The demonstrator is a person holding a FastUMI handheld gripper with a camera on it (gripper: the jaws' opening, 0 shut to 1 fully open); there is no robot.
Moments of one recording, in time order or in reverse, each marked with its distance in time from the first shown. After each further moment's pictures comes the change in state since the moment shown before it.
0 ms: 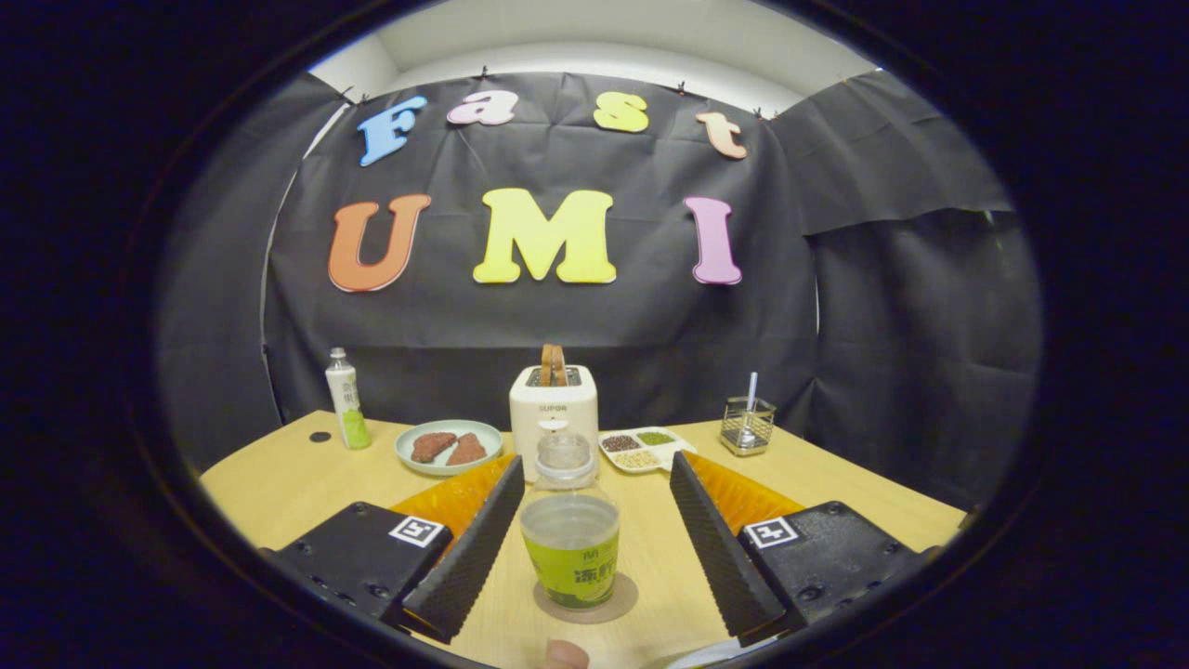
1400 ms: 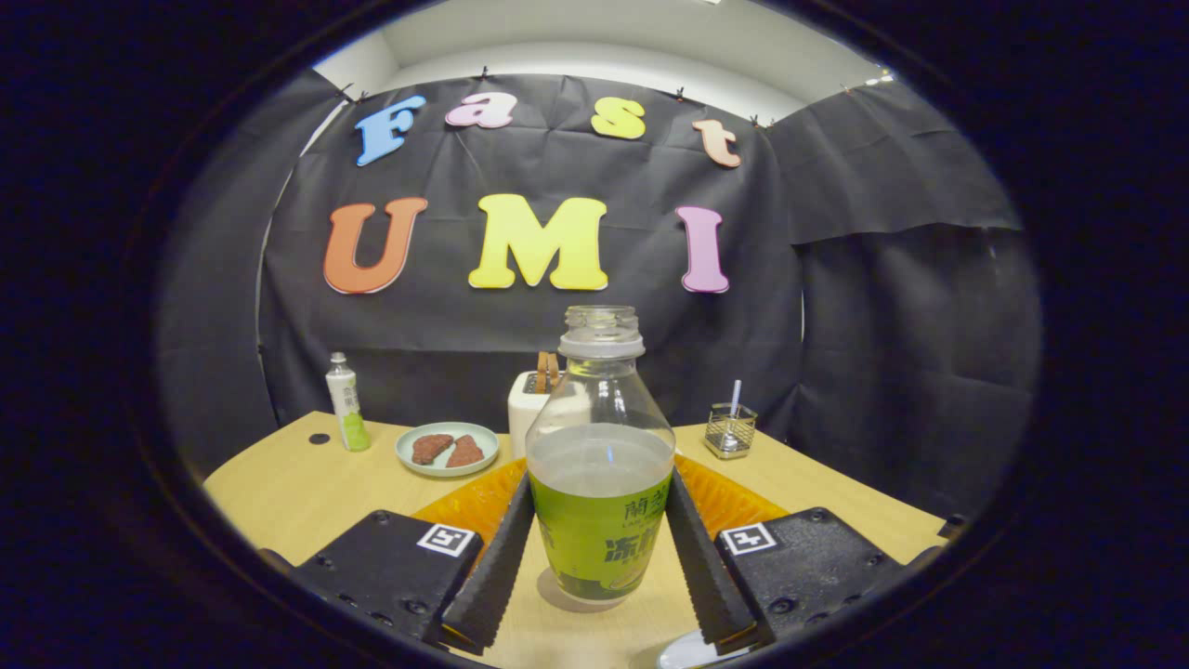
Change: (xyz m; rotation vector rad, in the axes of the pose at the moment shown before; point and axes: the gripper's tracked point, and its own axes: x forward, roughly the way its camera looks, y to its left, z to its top) arm 0.002 0.009 -0.006 -0.013 0.022 -0.064
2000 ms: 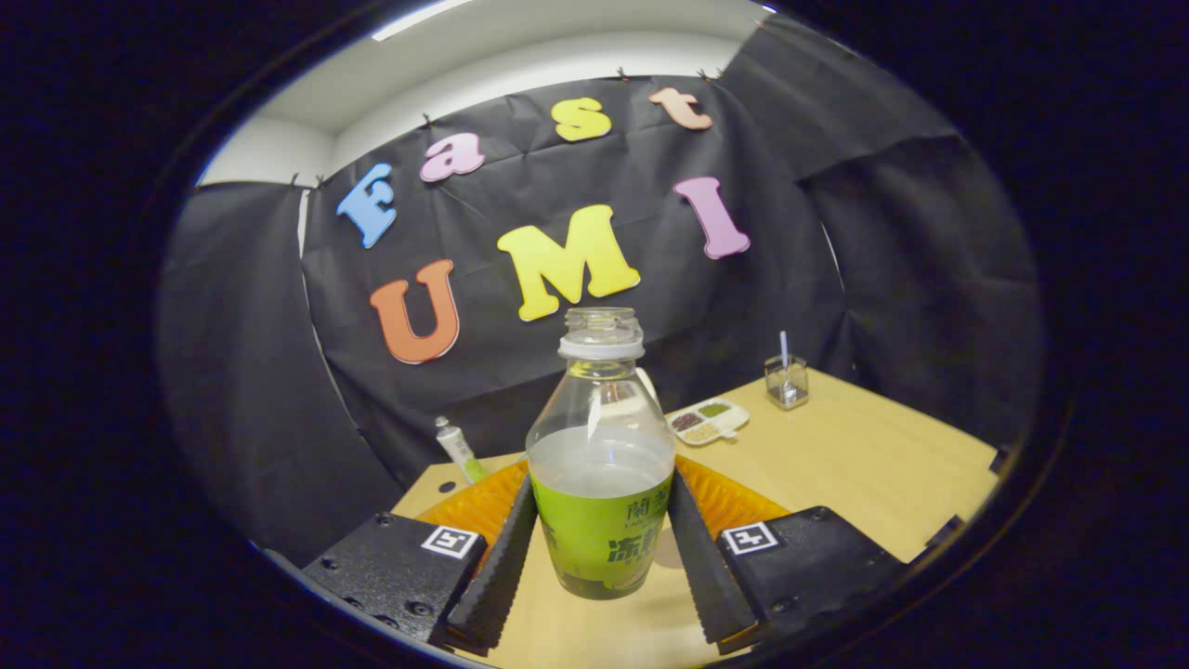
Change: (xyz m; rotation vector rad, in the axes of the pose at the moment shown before) arm -0.103 0.008 0.067 0.178 0.045 0.211
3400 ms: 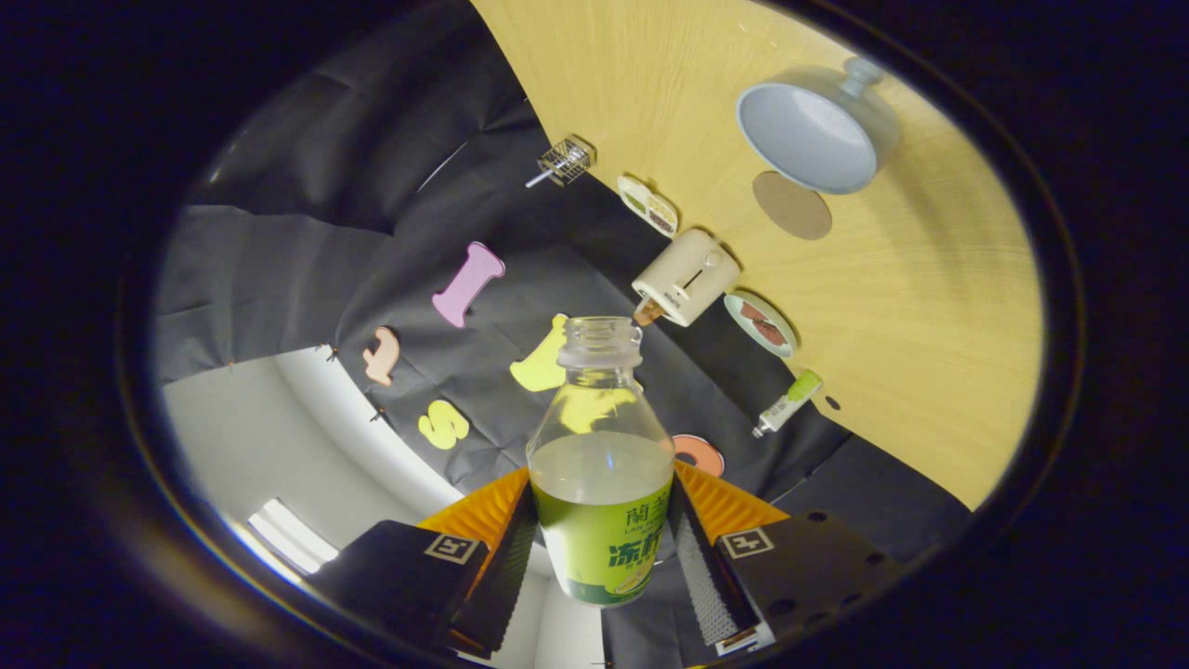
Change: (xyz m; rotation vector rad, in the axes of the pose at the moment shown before) arm -0.045 0.004 0.006 2.078 0.027 0.602
